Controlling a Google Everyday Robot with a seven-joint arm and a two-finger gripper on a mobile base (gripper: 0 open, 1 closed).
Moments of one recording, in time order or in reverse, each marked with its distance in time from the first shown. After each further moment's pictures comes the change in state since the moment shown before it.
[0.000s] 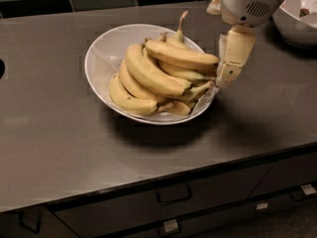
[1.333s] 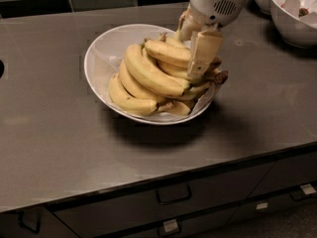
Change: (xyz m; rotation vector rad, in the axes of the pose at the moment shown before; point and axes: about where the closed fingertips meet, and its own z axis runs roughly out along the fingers) arm -0.040 0.000 0.023 -0.112 0.001 -0.067
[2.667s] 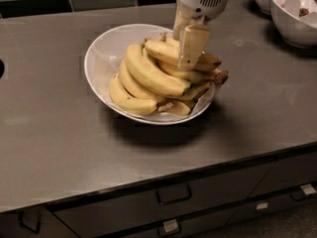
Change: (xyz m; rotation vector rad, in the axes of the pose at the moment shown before) arm -0.020 -0.009 0.002 -0.028 0.035 0.005
